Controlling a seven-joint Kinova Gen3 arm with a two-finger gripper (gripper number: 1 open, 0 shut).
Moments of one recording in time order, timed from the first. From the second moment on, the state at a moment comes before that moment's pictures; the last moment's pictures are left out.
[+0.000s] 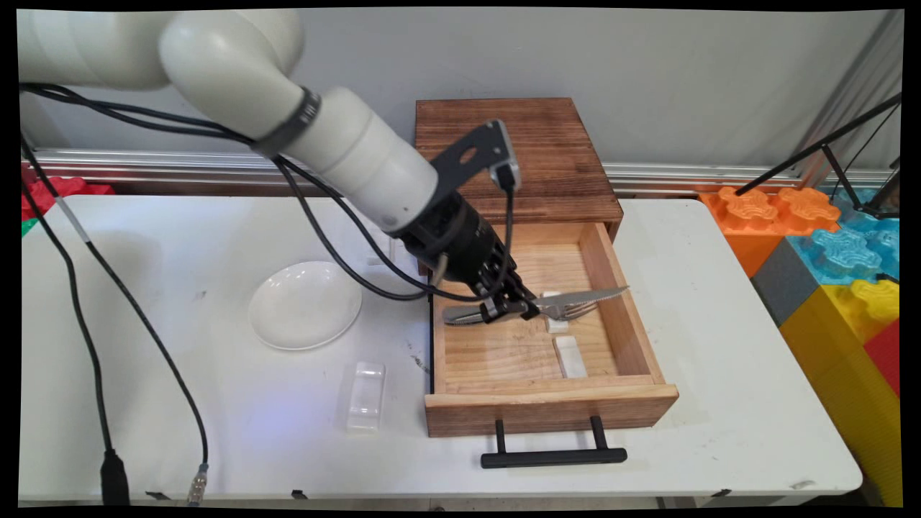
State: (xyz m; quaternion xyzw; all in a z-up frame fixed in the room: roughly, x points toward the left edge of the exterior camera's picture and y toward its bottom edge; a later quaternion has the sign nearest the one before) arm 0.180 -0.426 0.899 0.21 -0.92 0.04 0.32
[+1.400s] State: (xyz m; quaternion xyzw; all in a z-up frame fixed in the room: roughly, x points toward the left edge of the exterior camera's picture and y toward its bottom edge) arm 0.157 -0.446 0.792 0.21 -0.93 0.05 0.31
